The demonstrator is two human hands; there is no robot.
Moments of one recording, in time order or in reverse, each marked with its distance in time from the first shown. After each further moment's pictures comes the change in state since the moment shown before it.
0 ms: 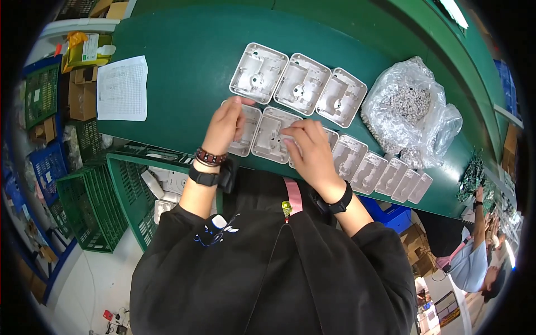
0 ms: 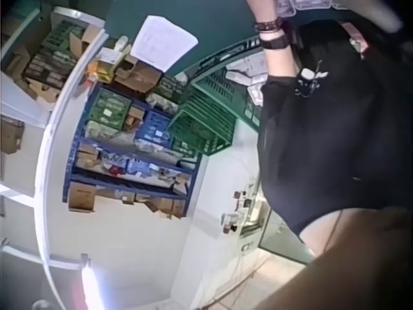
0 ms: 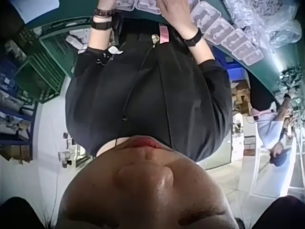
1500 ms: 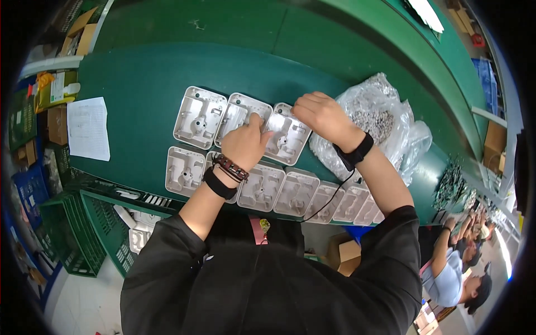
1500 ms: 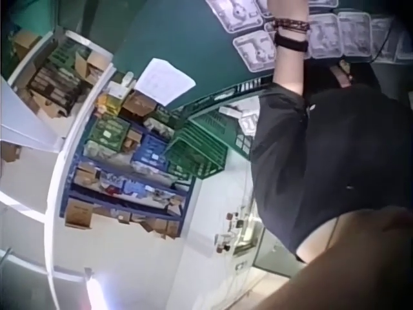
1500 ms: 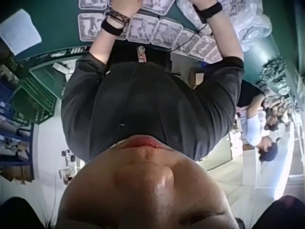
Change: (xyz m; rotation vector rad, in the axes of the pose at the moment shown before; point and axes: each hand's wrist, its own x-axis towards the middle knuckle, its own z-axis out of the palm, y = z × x) left_hand 0.083 0.030 0.138 0.998 0.163 0.370; right_hand 0.105 0.158 -0.111 -0.343 -0.279 -0.586
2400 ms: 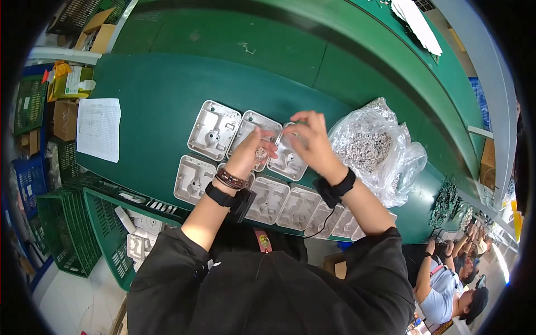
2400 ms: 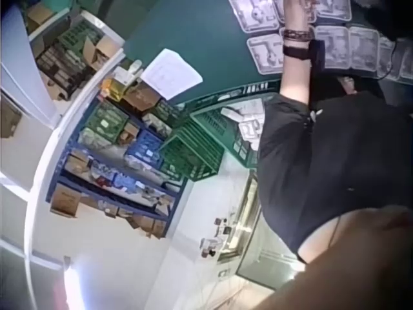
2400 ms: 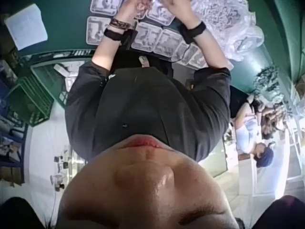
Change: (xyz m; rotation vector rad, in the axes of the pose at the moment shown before) left_hand 0.000 -0.022 -0.004 -1.488 -0.301 -0.329; right_hand 0.009 -0.041 0.018 0.343 0.195 0.467
